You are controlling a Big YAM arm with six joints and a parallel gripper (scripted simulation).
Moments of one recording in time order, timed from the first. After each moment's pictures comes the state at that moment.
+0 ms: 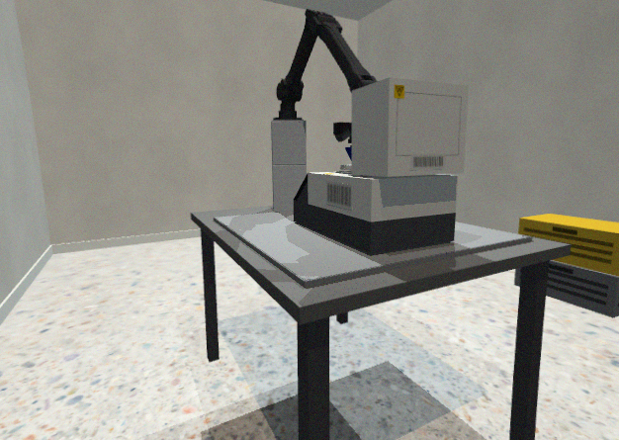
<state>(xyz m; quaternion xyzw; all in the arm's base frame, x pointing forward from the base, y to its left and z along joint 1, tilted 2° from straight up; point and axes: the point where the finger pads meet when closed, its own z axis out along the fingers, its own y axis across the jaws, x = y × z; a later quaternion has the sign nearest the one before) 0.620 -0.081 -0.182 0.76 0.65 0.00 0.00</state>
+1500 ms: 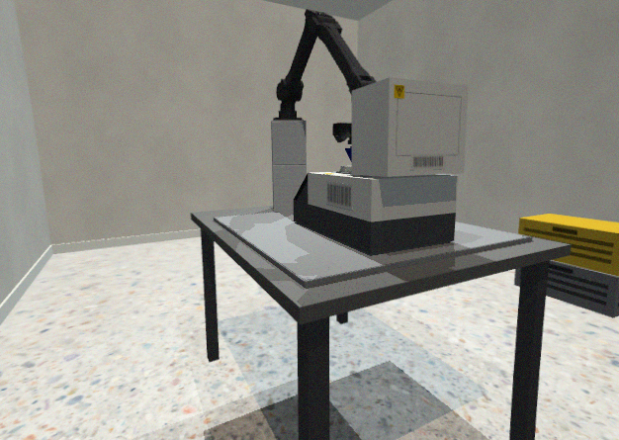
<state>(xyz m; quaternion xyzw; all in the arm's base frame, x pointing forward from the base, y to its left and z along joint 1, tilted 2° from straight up) 0.626 -0.086 -0.184 0.76 0.65 0.01 0.01</state>
